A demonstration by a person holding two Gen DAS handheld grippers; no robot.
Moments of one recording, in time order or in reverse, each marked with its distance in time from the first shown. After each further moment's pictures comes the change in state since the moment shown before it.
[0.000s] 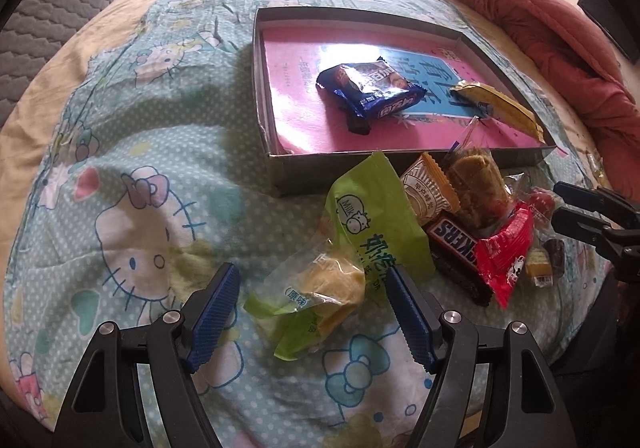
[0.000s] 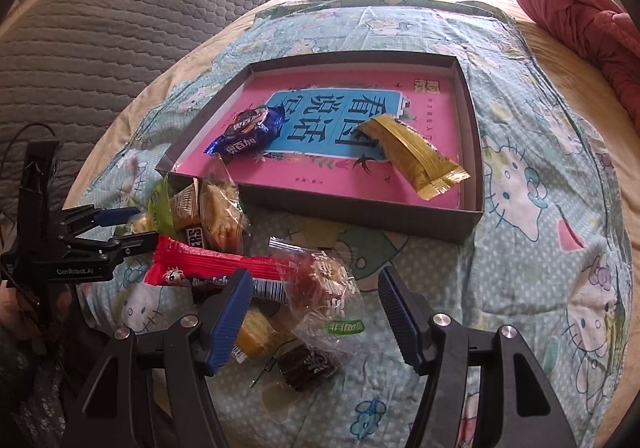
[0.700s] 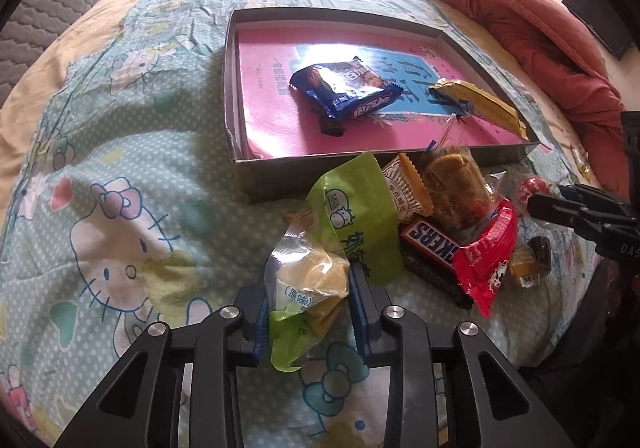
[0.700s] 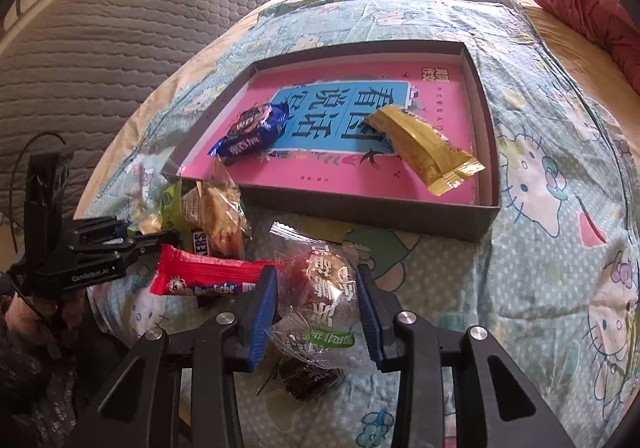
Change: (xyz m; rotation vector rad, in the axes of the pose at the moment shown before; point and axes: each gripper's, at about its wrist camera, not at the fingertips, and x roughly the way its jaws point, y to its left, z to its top) left arm 0.003 -0.007 0.002 0.020 -0.007 -0.068; right arm 0.005 -0.008 0.001 0.035 0.000 0.065
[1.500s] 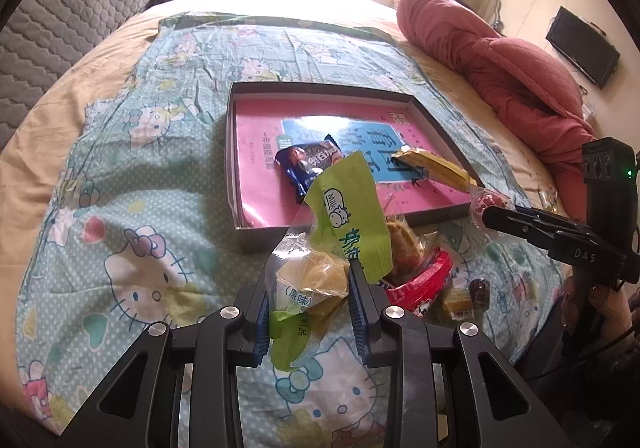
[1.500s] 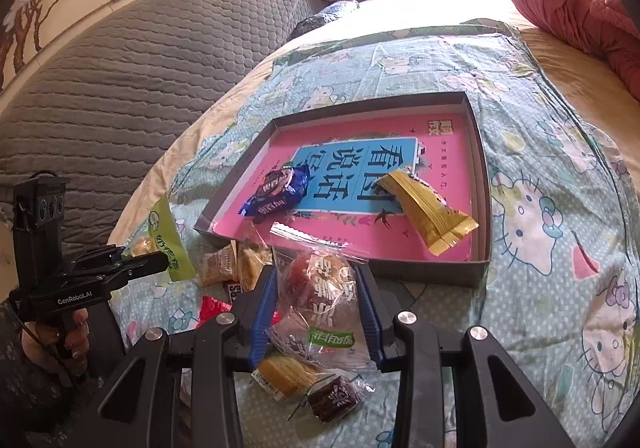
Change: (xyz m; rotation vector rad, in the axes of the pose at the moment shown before) left arm -0.063 -0.010 0.011 -0.025 -0.168 -0.050; right arm -0.030 0.002 0.017 0.026 -0.150 0.085
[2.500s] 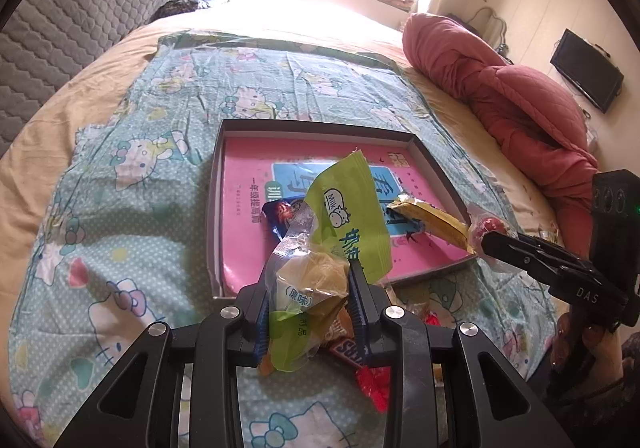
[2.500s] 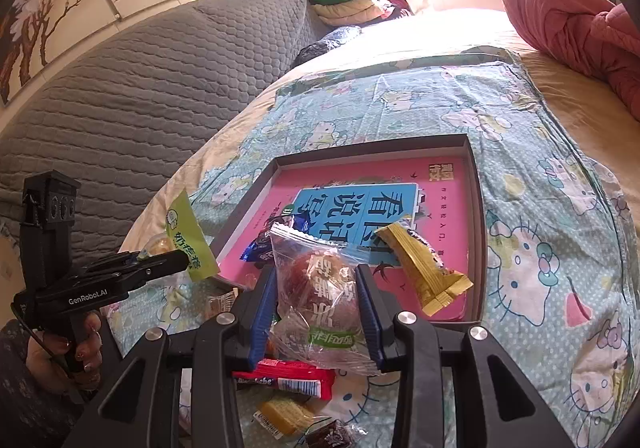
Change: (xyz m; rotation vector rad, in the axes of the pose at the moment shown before) left arm 0.018 -0.013 0.039 -0.040 -0.073 0.003; right arm -0.003 -0.003 0.026 -0.007 -0.094 0.004
